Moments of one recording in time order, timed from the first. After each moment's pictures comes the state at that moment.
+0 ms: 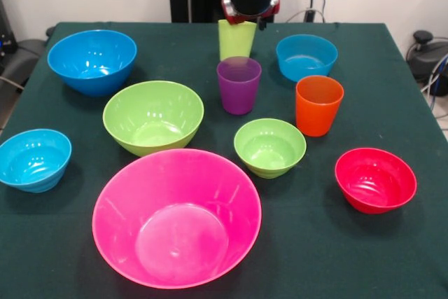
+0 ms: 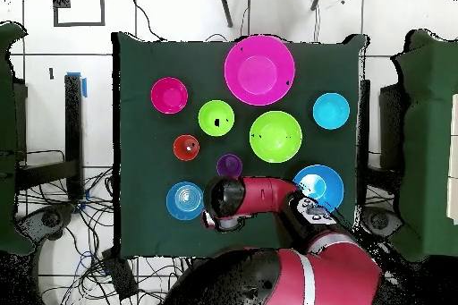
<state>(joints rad) -0.42 -0.46 0.18 1.90 -0.34 0.70 1.58</state>
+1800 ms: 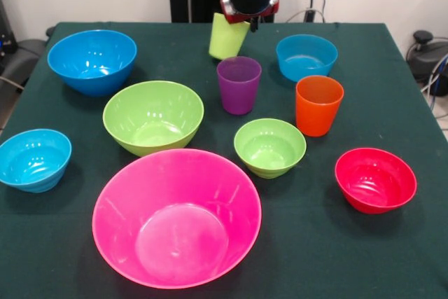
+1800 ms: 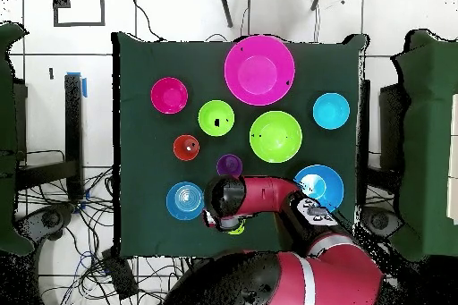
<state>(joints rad) -0.42 -0.47 0.18 1.90 -0.33 0.70 1.58</state>
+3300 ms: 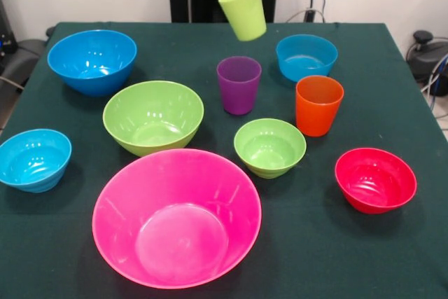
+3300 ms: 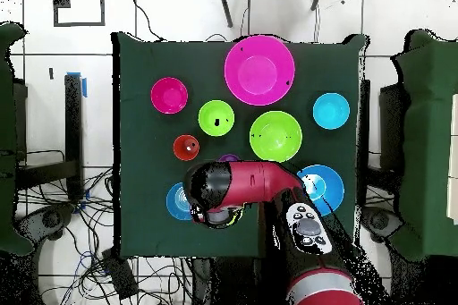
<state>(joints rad) -0.33 -0.72 0.18 1.90 -0.26 0.94 1.58</state>
